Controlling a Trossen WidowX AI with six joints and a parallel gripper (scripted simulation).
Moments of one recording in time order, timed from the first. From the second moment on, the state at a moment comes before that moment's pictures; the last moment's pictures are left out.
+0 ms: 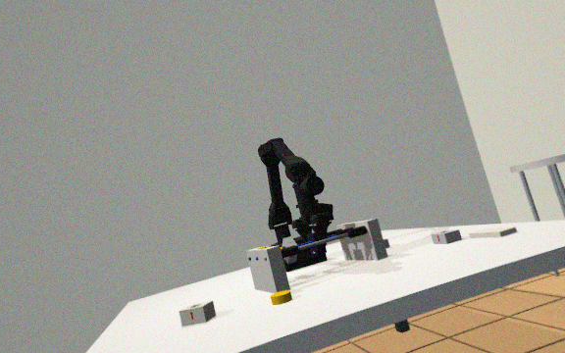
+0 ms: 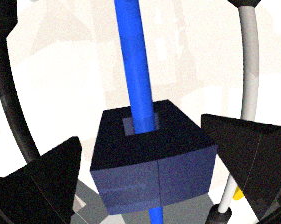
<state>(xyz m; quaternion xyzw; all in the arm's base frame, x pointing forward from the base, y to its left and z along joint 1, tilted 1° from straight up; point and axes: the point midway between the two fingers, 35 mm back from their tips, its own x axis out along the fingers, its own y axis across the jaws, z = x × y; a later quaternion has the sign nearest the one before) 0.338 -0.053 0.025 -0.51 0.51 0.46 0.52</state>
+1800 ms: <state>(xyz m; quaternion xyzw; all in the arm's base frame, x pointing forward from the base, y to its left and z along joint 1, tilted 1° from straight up) 0.335 -0.064 0.123 -0.50 0.51 0.47 0.52</state>
